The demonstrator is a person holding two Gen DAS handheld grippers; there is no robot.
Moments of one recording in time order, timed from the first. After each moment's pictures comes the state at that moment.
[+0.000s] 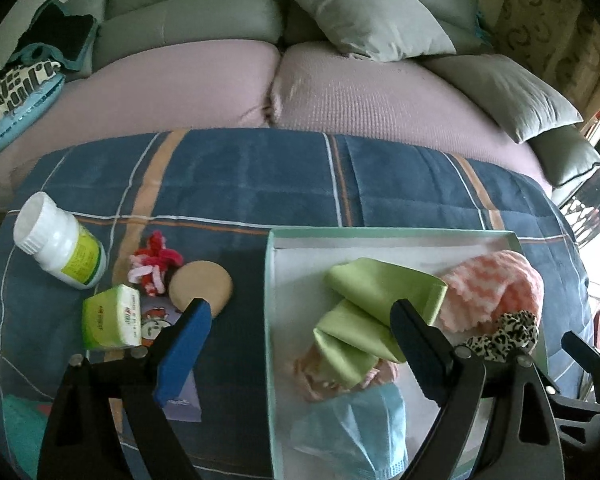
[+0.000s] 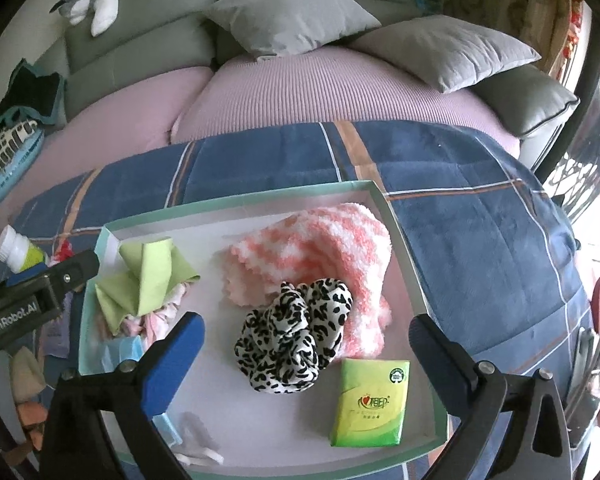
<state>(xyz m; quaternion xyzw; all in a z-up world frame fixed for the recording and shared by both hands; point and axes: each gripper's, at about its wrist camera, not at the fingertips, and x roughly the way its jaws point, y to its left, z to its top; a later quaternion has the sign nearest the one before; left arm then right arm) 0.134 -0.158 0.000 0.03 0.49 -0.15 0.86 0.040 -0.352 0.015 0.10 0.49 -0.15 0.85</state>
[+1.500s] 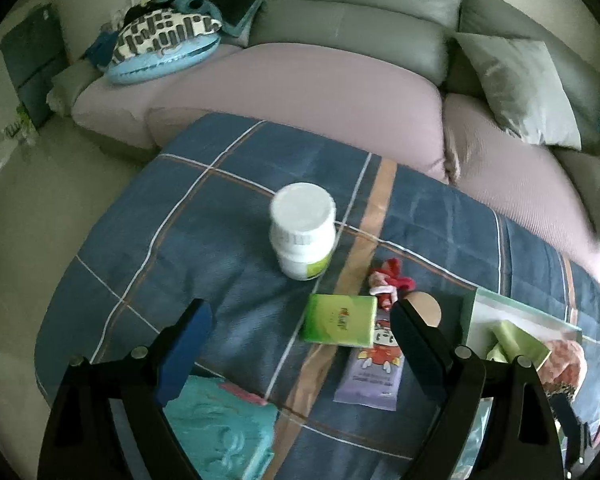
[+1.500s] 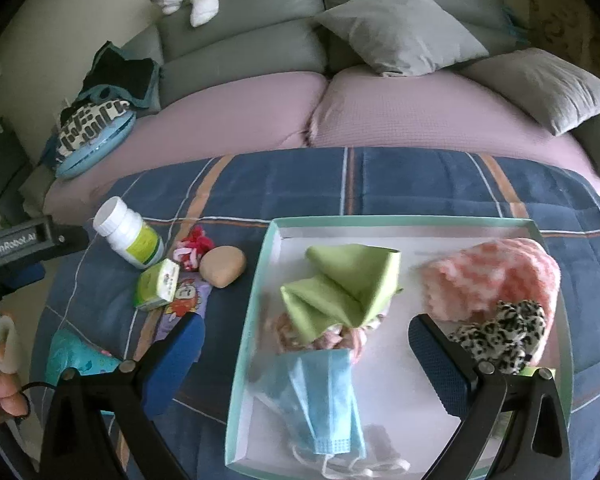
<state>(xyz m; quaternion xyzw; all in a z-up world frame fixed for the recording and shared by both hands) 0.140 0.013 0.051 -0.05 0.49 0.06 0.87 0.072 -0.231 0.027 0.10 0.46 0.00 0.88</state>
